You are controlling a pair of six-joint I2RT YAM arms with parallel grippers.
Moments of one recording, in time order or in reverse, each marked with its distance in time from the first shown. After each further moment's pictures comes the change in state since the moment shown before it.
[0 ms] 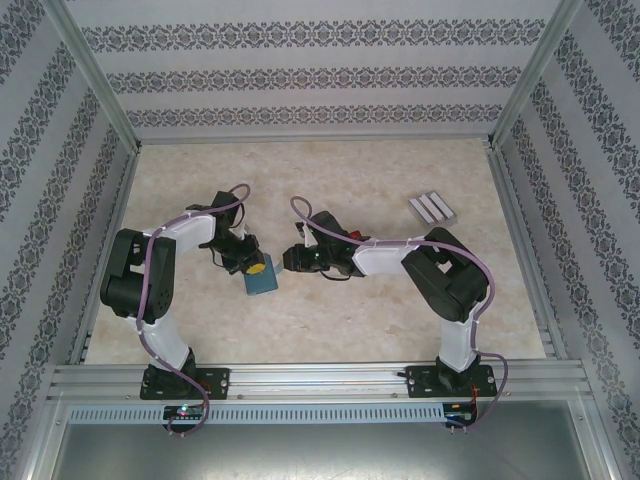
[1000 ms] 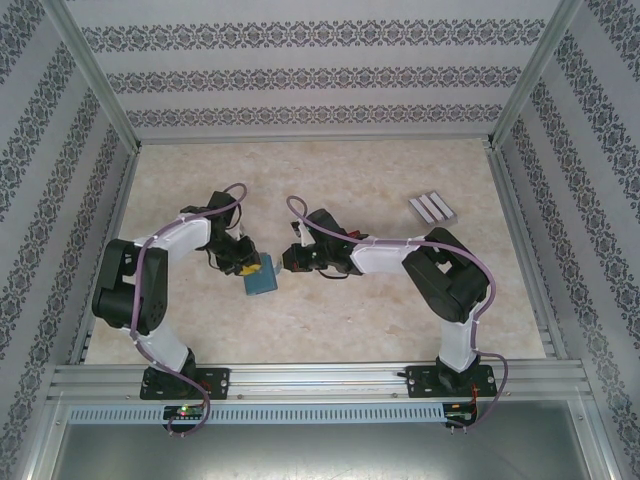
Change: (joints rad) left arm 0.000 -0.103 -0.045 -0.036 -0.105 0.016; right arm 0.023 -0.001 0.050 -0.054 -0.024 -0.046
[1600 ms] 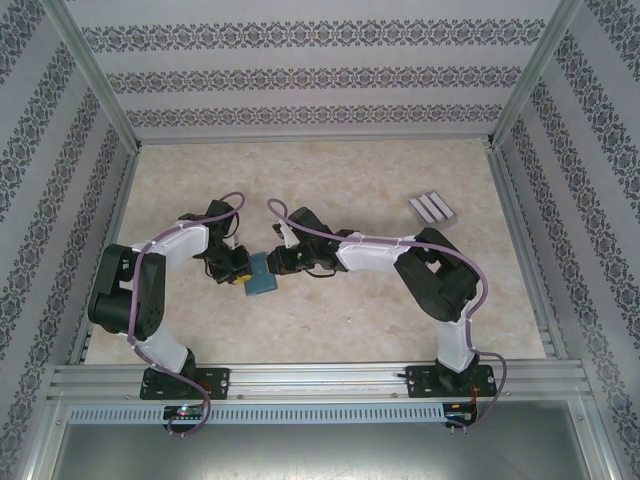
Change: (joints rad) left arm 0.001 -0.018 -0.058 -0.003 -0.088 0.009; right arm 0.051 0.058 0.137 -0.136 -0.018 -0.063
